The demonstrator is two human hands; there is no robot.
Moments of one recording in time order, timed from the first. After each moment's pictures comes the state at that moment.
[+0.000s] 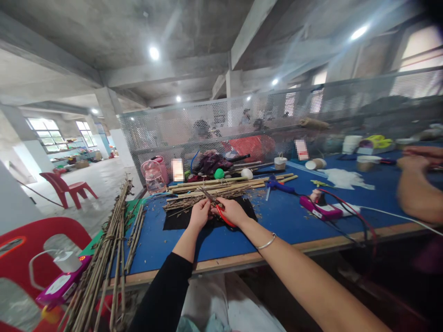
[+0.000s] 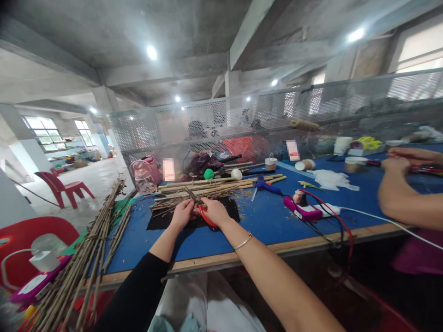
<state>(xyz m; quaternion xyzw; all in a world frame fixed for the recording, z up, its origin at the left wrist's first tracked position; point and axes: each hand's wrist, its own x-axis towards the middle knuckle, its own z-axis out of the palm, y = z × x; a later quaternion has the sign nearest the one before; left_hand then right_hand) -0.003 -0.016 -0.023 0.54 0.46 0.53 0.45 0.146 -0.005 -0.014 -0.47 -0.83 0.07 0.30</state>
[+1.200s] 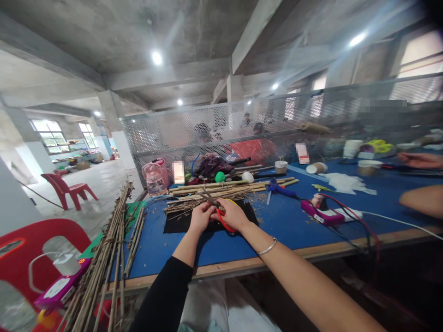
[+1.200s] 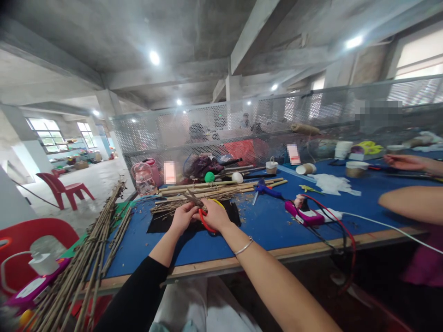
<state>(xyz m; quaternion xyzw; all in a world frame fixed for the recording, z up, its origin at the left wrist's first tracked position) -0.002 -0.012 -0.027 0.55 0.40 0.56 0.47 0.145 -0.003 -0.016 -0.41 -0.83 0.05 0.36</state>
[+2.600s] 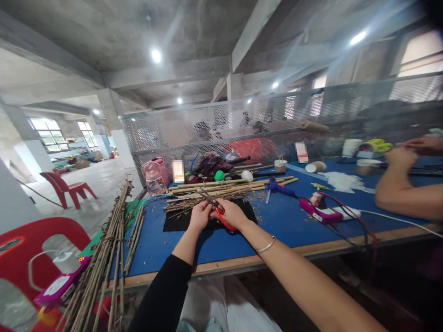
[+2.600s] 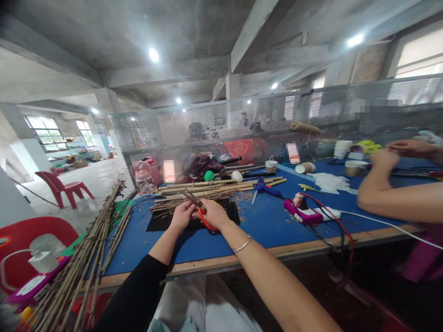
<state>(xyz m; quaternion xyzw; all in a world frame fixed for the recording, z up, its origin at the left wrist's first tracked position) -0.001 -0.015 -0.022 0.55 0.39 0.56 0.49 0.145 -0.005 -0.014 -0.39 -0.84 0.09 0.35</state>
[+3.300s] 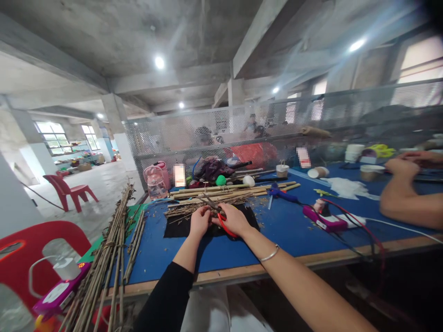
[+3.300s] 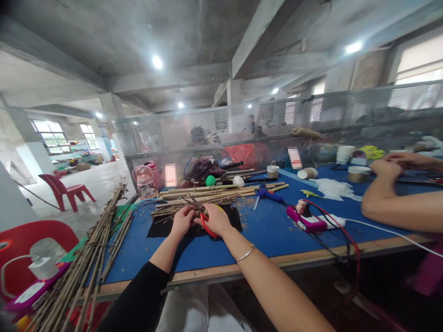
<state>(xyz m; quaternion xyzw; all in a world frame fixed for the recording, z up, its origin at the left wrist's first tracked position) -0.004 -0.009 -0.025 0.49 0.52 0.55 0.42 0.145 -0.005 -0.013 -0.45 -0.83 0.02 0.32</state>
